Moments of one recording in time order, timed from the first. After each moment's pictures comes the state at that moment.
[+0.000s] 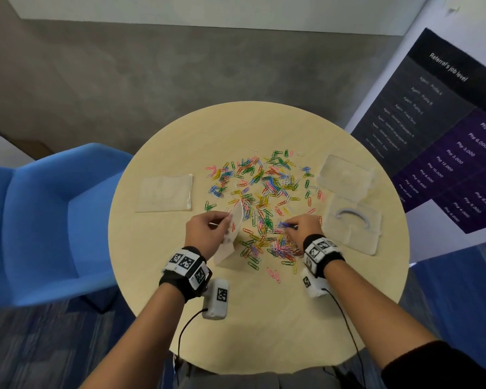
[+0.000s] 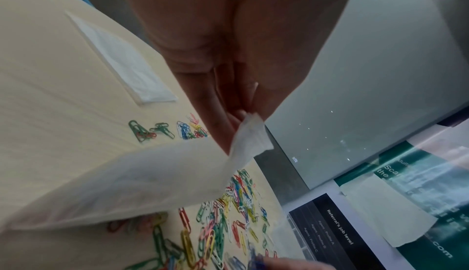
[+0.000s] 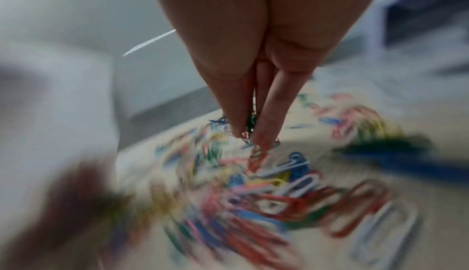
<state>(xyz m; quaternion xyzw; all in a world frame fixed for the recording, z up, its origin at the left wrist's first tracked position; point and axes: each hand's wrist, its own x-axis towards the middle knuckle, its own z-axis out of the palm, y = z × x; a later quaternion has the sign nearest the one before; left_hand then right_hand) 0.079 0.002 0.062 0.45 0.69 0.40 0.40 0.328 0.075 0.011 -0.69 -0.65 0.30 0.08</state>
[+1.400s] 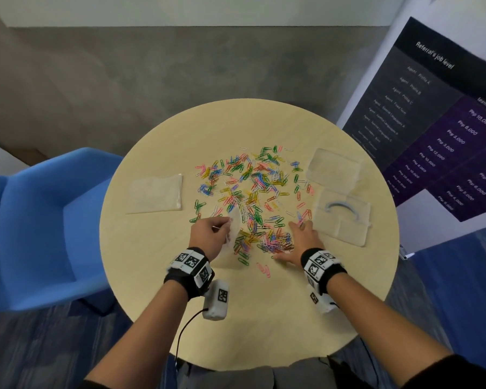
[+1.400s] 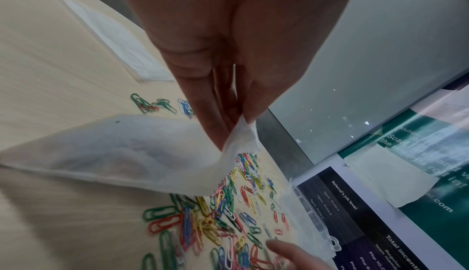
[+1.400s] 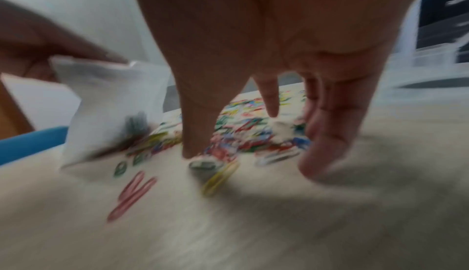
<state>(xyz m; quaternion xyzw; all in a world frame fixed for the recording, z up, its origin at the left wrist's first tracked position) 0.114 0.002 0.050 0.48 0.71 0.34 0.39 0.357 0.033 0.007 -0.70 -0.66 0.24 -0.12</state>
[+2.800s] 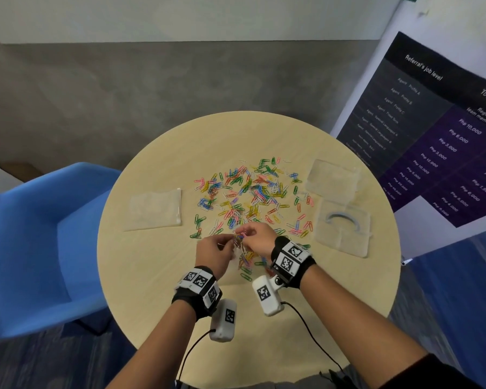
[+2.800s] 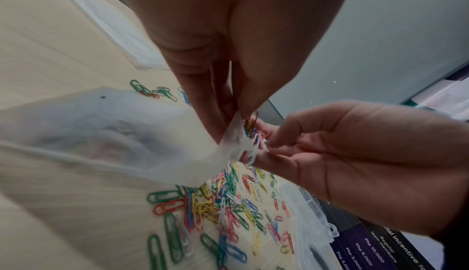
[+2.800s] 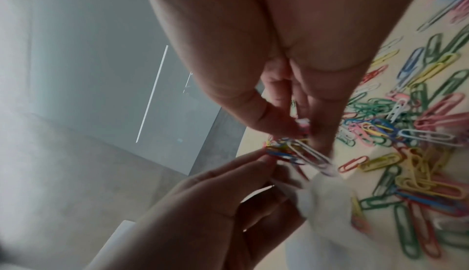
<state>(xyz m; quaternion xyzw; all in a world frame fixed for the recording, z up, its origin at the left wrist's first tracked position) 0.118 0.006 0.041 0.49 0.71 0.31 0.40 0.252 0.059 0.058 -0.62 -0.54 0.55 0.10</state>
